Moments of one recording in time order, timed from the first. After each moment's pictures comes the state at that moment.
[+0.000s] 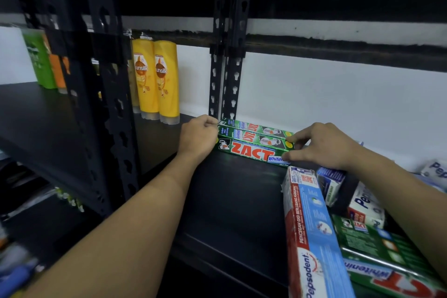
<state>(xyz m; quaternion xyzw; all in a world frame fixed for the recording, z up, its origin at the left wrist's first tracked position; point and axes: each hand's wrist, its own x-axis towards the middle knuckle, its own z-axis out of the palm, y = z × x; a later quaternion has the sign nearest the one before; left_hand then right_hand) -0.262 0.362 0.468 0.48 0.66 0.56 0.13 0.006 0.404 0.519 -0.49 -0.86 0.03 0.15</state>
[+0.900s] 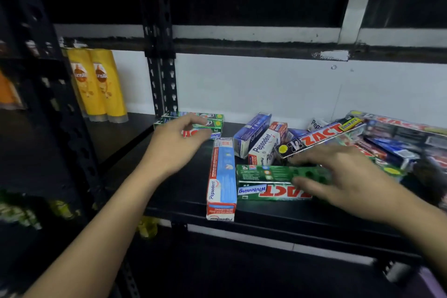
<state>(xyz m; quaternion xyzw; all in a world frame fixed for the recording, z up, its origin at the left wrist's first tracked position) -0.152 0.214 0.510 0.64 0.59 0.48 0.13 0.164 0.178 0.517 -0.47 -0.86 -0.04 0.19</state>
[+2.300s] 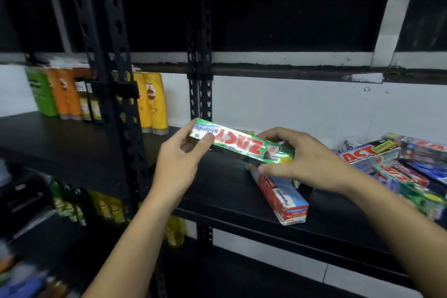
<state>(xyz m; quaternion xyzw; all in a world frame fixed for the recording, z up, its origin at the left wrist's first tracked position) -0.166 0.147 0.519 0.50 0.50 0.67 0.23 0.071 0.204 0.549 -0.38 -0.85 0.20 0.29</state>
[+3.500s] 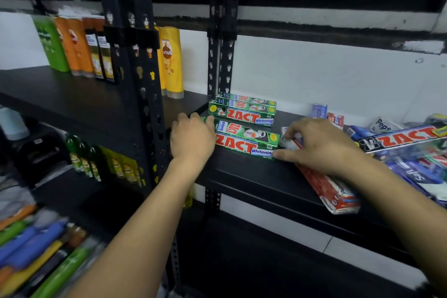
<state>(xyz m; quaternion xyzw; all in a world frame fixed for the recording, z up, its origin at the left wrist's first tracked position) -0.206 0.212 0.463 0.49 0.79 0.34 -0.11 0.036 0.231 0.519 -0.51 -0.85 -0.02 0.12</state>
